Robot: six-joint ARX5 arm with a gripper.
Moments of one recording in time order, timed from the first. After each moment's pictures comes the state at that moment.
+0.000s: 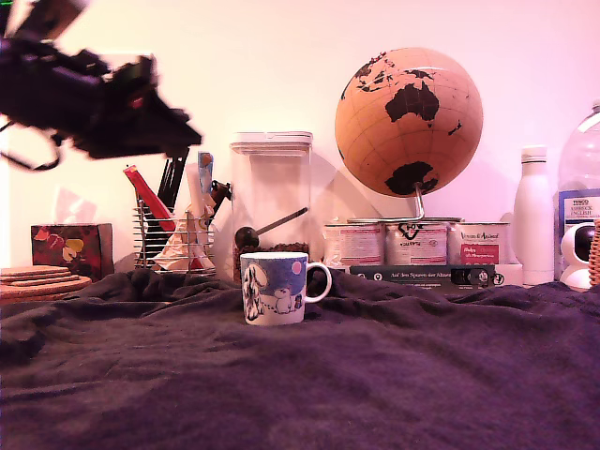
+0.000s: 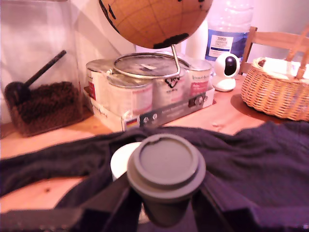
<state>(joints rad) -0.34 1.40 0.65 0.59 0.42 -0.05</state>
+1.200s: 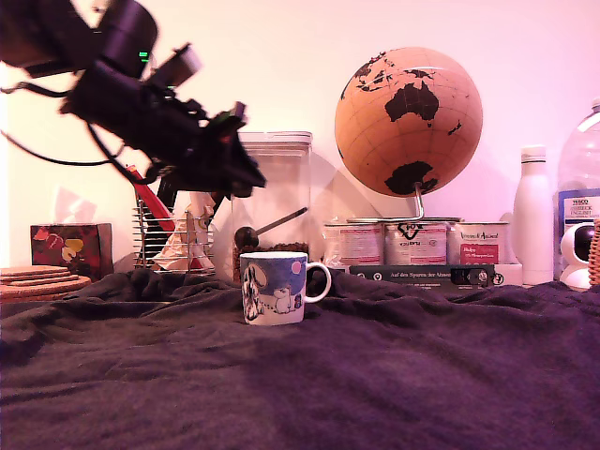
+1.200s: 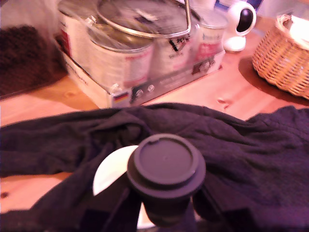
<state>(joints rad) -0.39 1.78 1.17 0.16 0.43 -0.05</state>
